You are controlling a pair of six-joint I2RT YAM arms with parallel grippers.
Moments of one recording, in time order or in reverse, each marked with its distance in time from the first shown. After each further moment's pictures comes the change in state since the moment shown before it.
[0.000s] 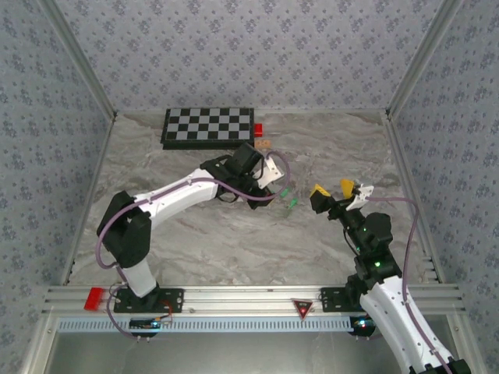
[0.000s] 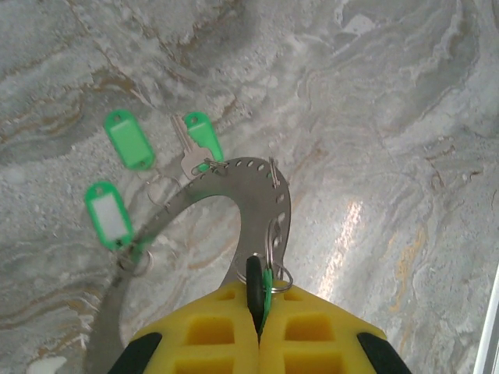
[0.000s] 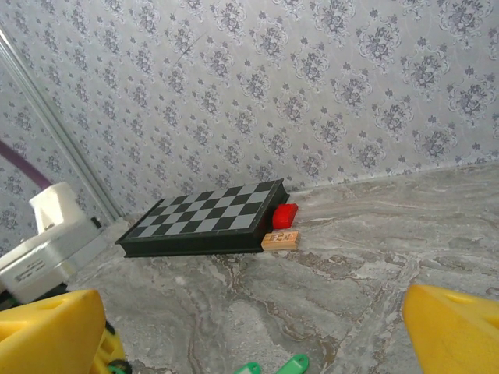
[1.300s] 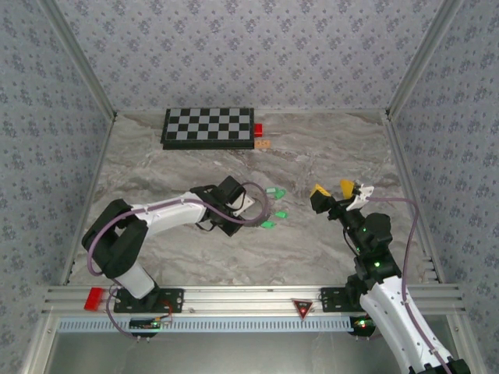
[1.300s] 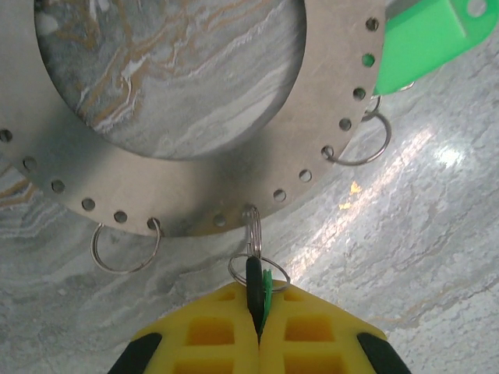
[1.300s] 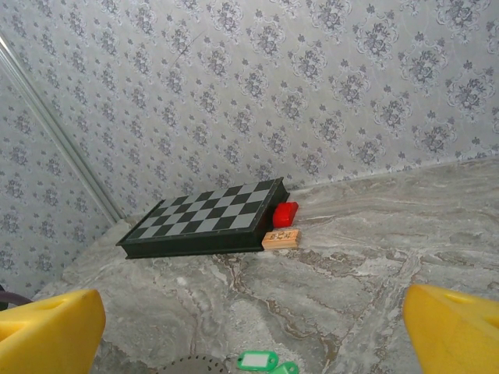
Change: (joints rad) left arm 0.017 -0.109 -0.413 0.031 -0.240 -0.164; right arm -0.003 0.000 -0.008 0.008 0.000 0.019
